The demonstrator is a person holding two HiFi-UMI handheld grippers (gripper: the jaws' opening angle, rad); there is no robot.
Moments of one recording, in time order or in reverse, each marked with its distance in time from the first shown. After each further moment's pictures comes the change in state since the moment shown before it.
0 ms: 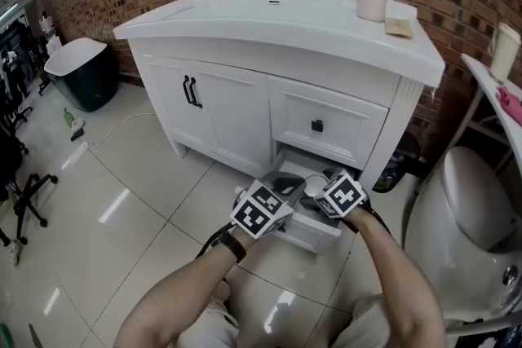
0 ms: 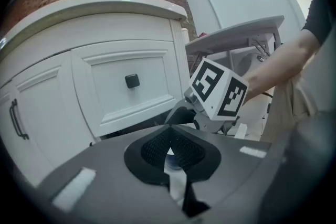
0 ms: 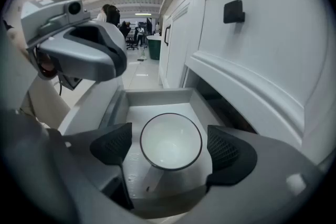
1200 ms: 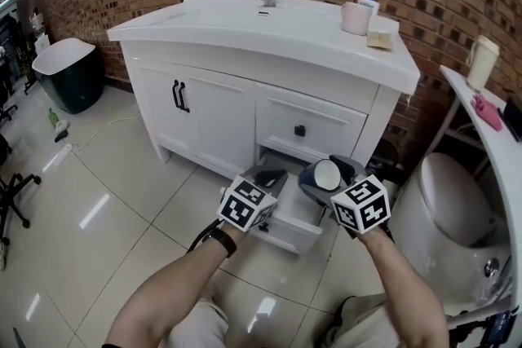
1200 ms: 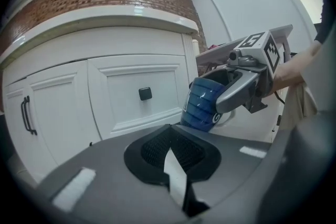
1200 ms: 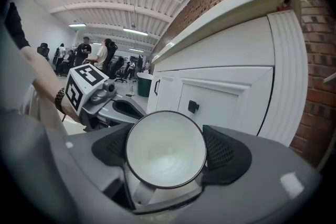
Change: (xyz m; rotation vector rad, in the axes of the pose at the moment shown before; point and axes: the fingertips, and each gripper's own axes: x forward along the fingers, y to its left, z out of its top) left arm -0.008 0.014 0.022 -0.073 -0.101 0.071; right arm -0.150 -0.004 0.062 0.033 -0.437 -0.180
